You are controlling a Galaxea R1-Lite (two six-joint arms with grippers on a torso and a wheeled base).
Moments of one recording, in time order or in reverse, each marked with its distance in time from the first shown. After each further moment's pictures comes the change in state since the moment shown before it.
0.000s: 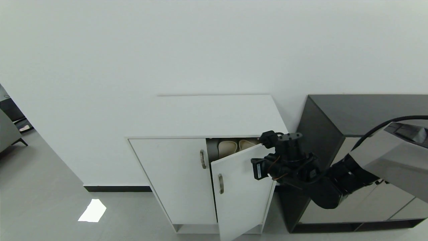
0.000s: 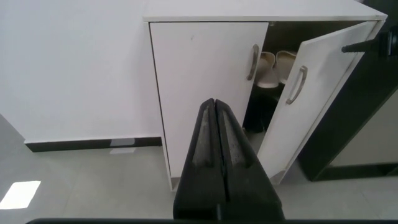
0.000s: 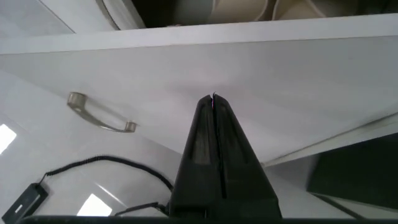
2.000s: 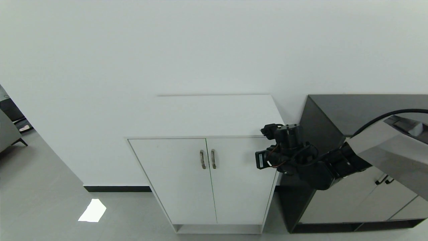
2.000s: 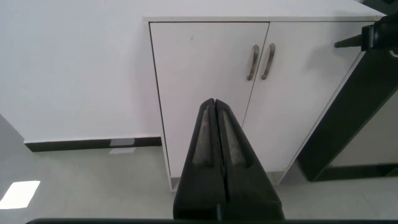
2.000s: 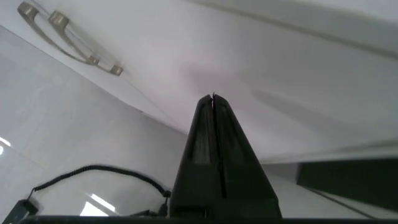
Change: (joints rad) left arm 0.000 0.000 0.000 0.000 0.000 -0.001; right arm -0.046 0.029 -0.151 0.173 -0.039 0.010
